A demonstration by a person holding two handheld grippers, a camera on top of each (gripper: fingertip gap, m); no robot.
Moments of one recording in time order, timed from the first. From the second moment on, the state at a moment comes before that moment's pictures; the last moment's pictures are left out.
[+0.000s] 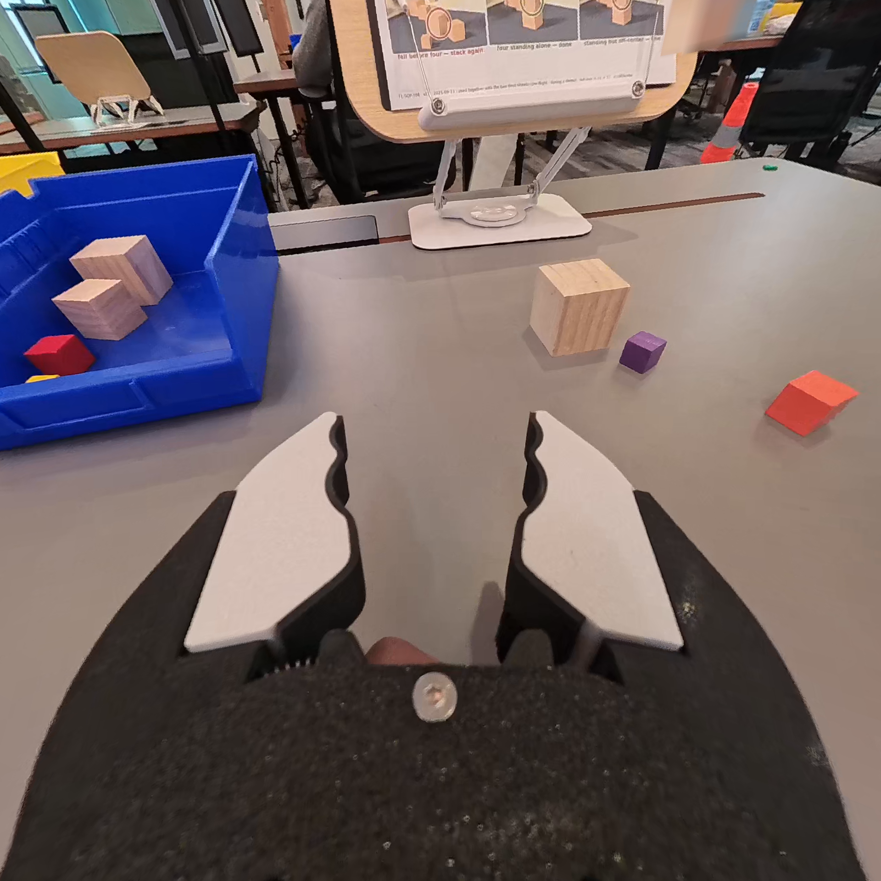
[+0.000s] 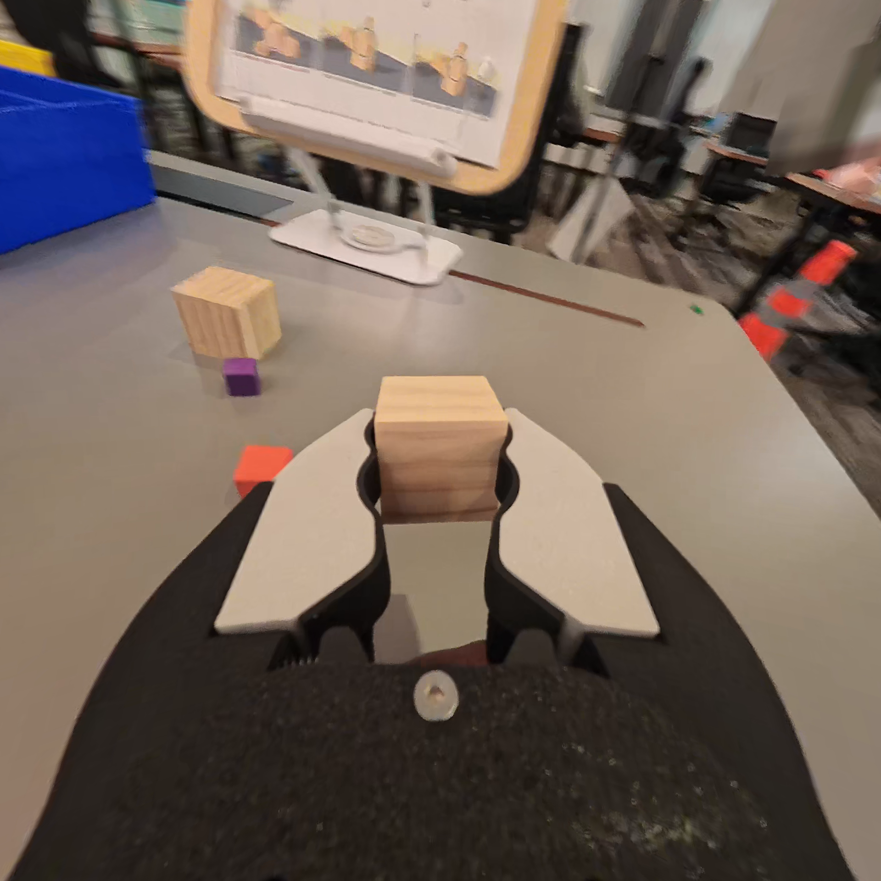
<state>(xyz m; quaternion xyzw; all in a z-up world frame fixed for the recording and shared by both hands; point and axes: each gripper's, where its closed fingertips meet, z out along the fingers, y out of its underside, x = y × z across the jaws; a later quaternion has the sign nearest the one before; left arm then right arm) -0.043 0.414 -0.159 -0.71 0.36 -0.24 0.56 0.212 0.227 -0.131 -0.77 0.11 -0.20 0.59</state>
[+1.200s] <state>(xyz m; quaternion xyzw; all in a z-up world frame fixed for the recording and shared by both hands) -0.037 0.417 -0.171 -0.74 0.36 -0.28 0.50 0.151 0.445 -0.184 -0.89 -0.45 -0.04 0.09</state>
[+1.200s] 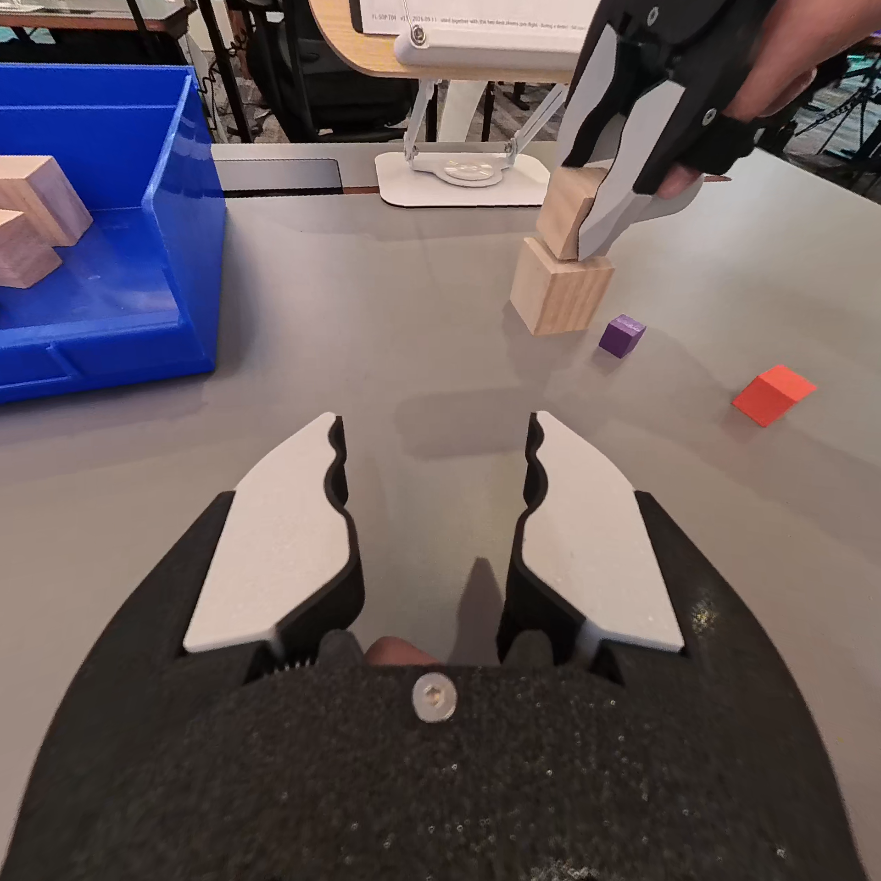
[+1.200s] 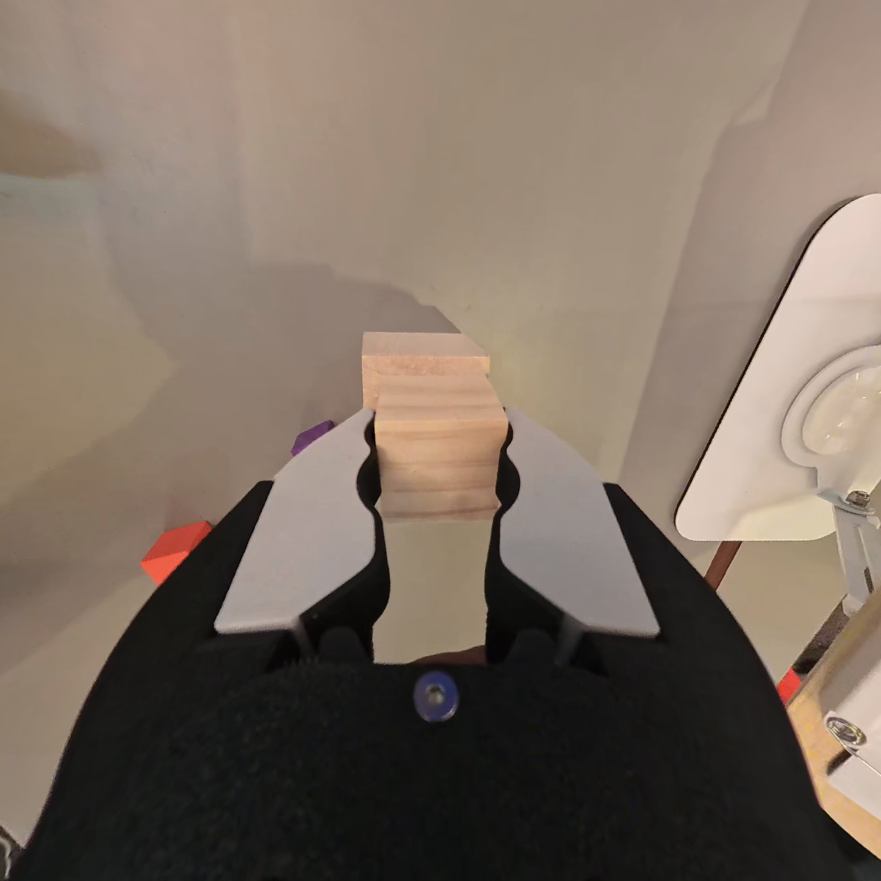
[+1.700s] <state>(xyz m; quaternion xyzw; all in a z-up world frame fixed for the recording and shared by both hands) -0.036 0.415 -0.171 -0.73 0.37 -0.28 0.50 0.149 0.443 -0.187 -0.90 -0.43 -0.03 0.06</state>
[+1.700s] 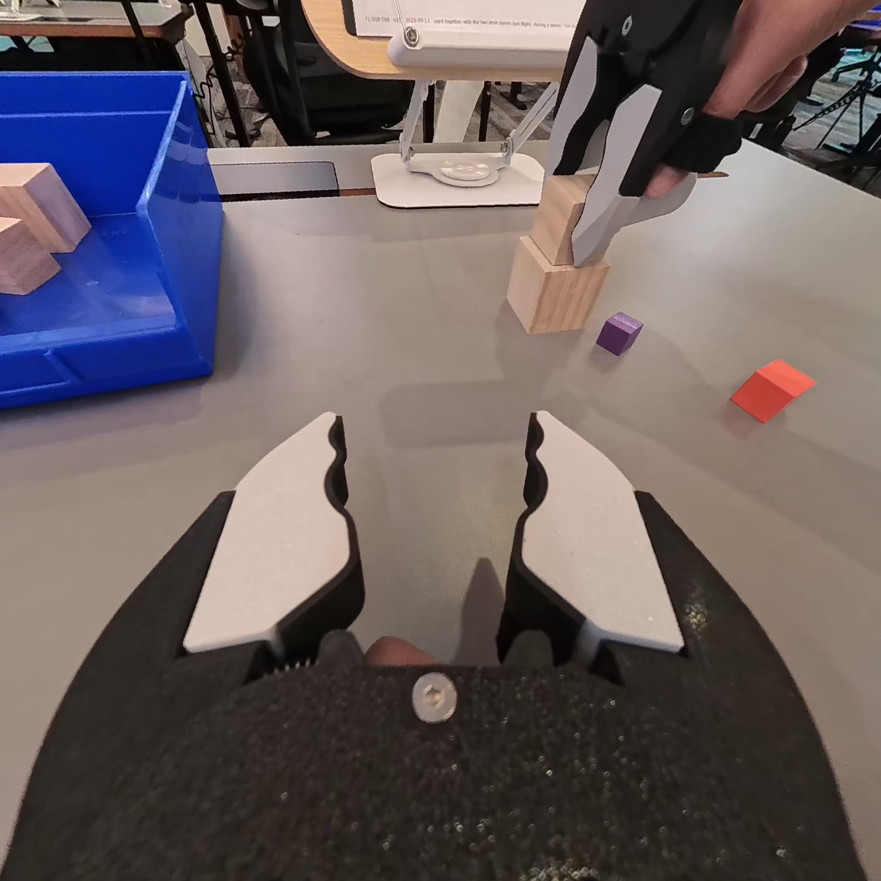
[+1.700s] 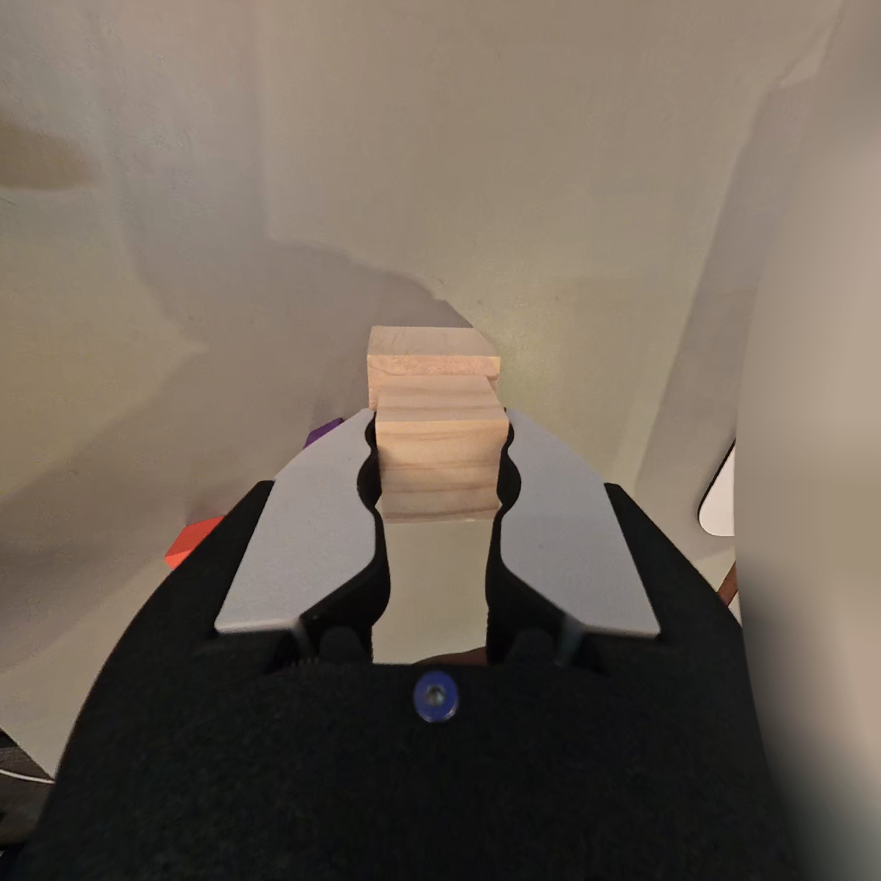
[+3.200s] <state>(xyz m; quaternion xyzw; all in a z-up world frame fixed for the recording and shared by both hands) -0.043 0.414 -0.159 -0.71 0.35 -0.25 0.55 0.185 0.200 -0.151 -0.75 0.17 -0.12 0.62</state>
